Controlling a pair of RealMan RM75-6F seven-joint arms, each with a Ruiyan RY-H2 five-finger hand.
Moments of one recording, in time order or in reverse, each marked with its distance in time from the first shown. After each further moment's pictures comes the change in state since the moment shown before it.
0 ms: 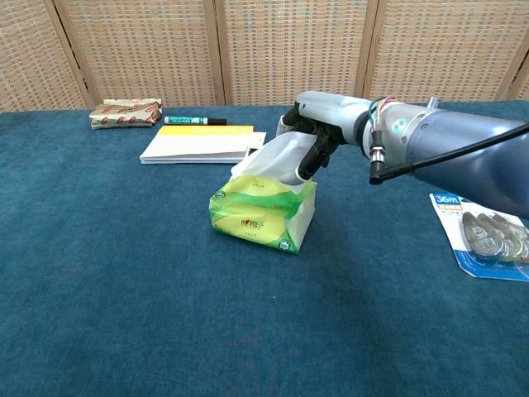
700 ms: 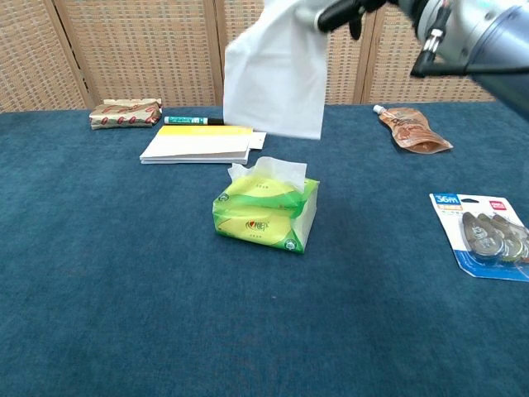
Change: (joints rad) left arm 0.003 -0.005 0.008 0.001 0.014 0.008 0.007; right arm -0.125 0.092 0.130 -0.114 -0.368 0.262 0.300
